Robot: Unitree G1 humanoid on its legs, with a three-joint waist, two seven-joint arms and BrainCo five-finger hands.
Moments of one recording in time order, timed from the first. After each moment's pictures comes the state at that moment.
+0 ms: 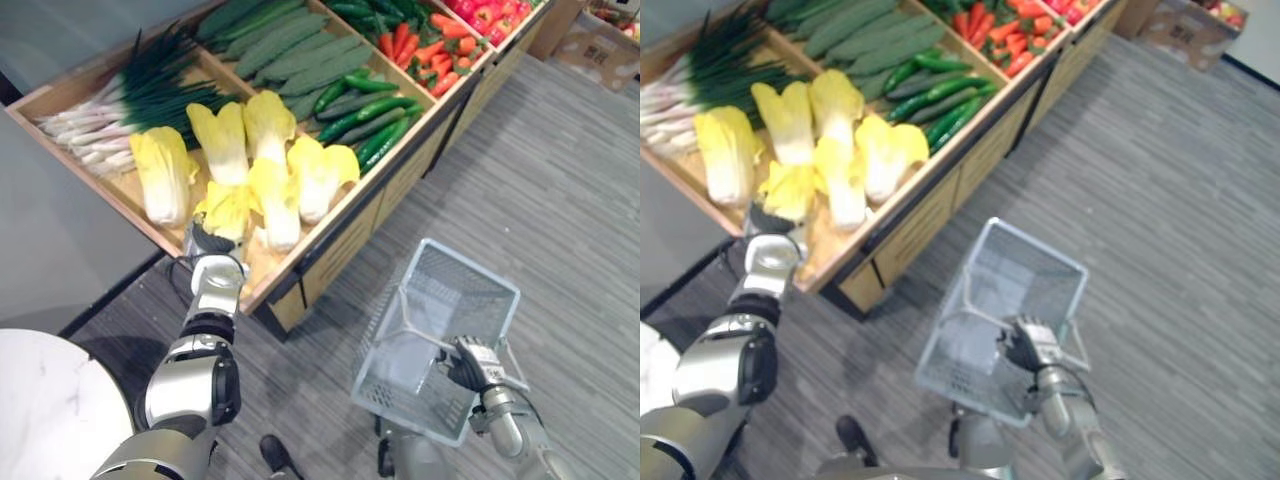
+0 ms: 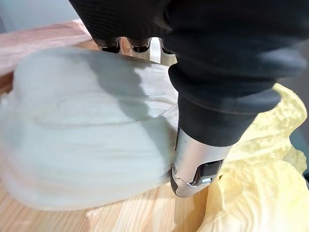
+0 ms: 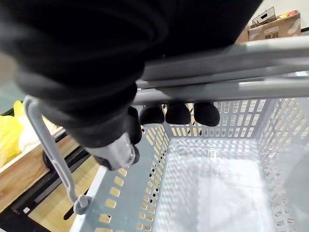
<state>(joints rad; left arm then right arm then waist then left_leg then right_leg) -0.80 0.33 0.28 1.06 0.41 0.03 0.45 0.19 -0.33 0.20 0.18 -0.76 -0.22 -0.28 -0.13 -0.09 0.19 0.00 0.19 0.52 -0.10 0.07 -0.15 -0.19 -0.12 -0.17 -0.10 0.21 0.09</state>
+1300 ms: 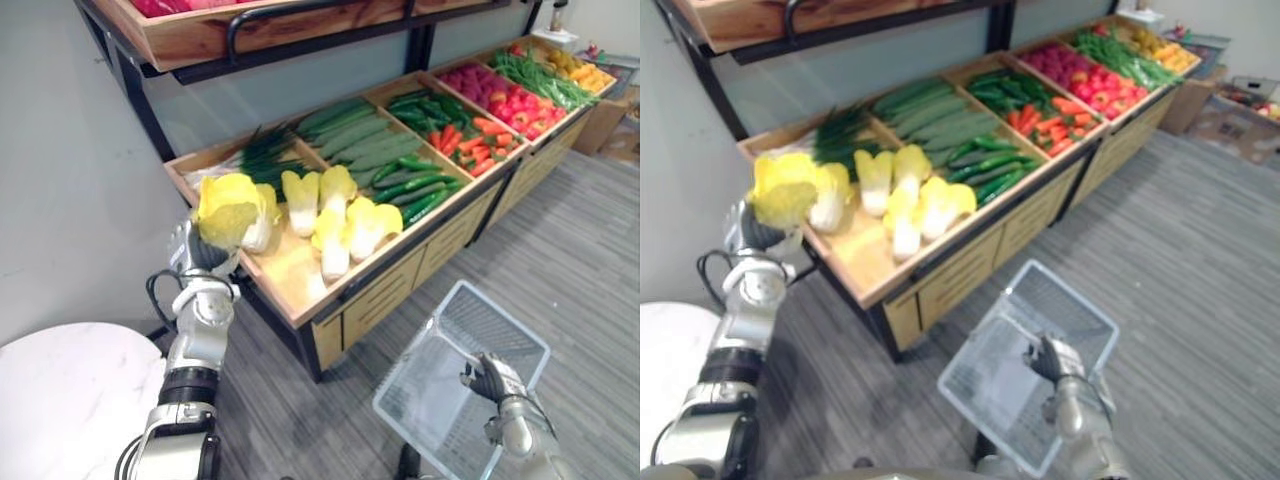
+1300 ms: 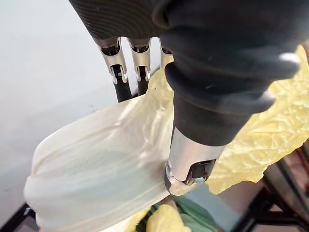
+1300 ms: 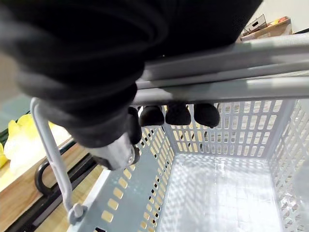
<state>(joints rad) -0.40 0.35 0.13 0.39 0.57 -0.02 0.41 0.10 -0.27 0.05 0.43 -0.74 -0.17 -0.22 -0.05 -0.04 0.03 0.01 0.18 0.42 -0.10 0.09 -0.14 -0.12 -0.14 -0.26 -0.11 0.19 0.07</state>
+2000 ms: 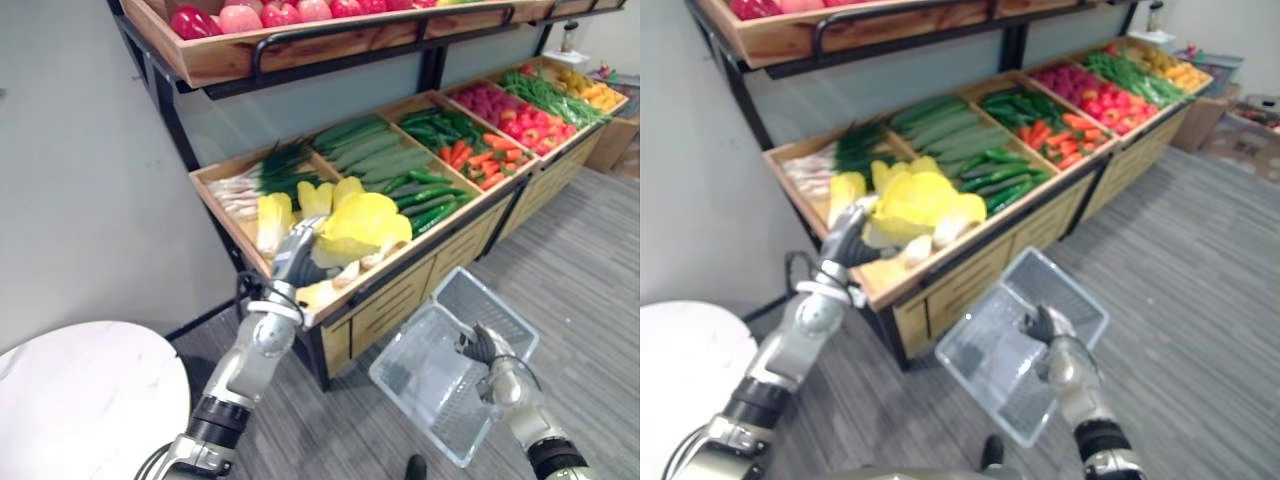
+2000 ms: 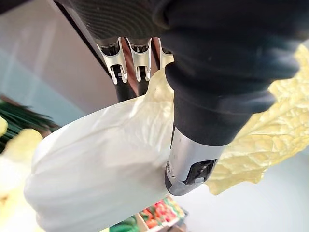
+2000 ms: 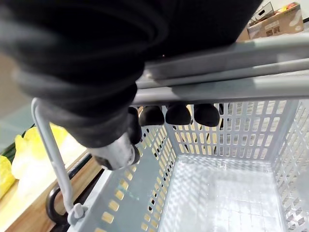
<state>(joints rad) -0.26 0.31 -0.27 0.05 0.55 -0.20 0.20 -0.16 -0.28 0.05 0.60 -0.63 -0.09 -0.12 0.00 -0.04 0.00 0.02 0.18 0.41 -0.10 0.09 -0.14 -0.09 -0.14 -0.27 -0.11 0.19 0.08</state>
